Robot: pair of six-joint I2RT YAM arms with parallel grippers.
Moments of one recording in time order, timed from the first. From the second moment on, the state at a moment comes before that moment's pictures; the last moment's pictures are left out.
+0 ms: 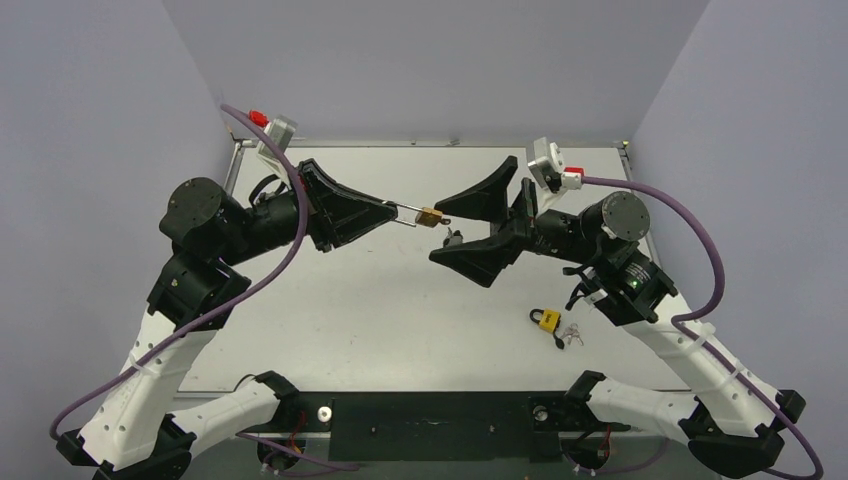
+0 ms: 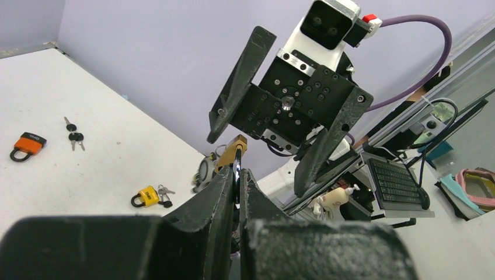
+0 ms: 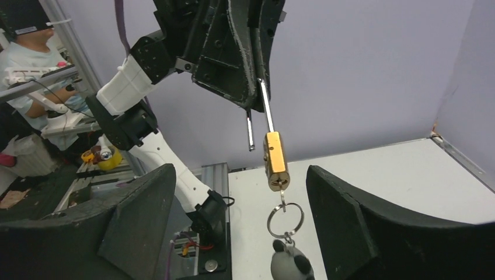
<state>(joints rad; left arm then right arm) -0.61 0.97 1.48 -0.28 0.59 -0.77 0.78 1.01 1.30 0.00 -0.64 0.33</state>
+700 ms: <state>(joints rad) -0.61 0.97 1.48 -0.27 0.57 -0.82 0.77 1.05 1.30 0.14 -0.67 0.48</state>
